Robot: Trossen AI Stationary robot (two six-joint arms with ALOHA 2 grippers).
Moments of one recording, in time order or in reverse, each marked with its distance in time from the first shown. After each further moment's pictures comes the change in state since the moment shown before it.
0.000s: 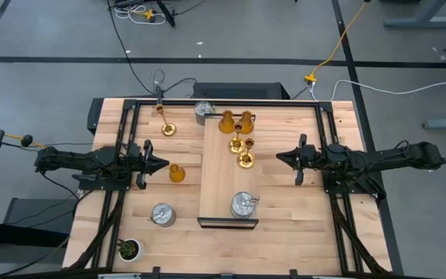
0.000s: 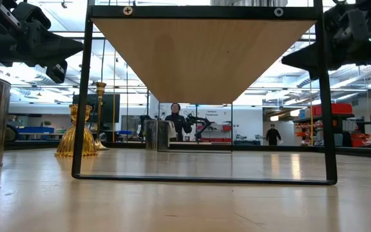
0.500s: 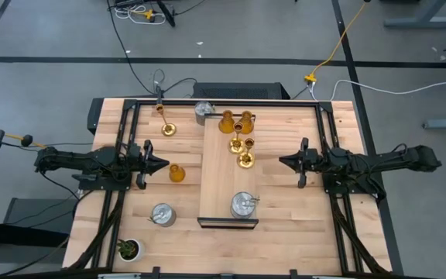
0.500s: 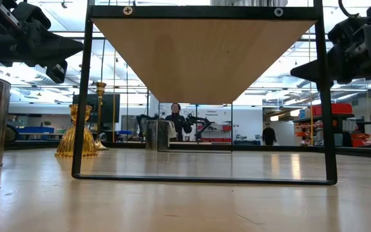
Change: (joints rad) left arm 0.000 0.000 0.000 0.000 0.000 0.000; right arm 0.016 -0.152 -0.123 -0.010 0.000 -0.001
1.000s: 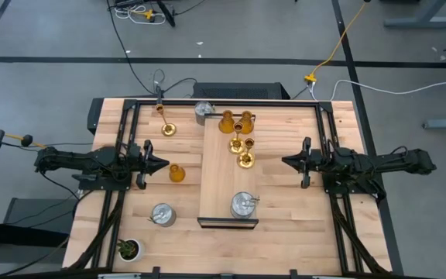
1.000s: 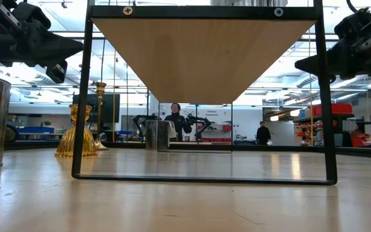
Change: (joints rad) left arm 0.000 0.000 0.000 0.000 0.000 0.000; right arm 0.000 -0.127 0.000 -0.070 -0.039 -0.057
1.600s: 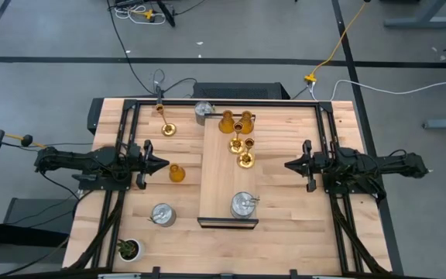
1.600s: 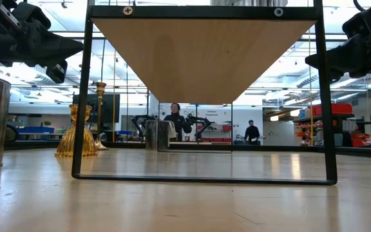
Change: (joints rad) left arm 0.000 0.000 0.000 0.000 0.000 0.000; right arm 0.000 -0.158 0.001 -0.158 -0.119 0.007
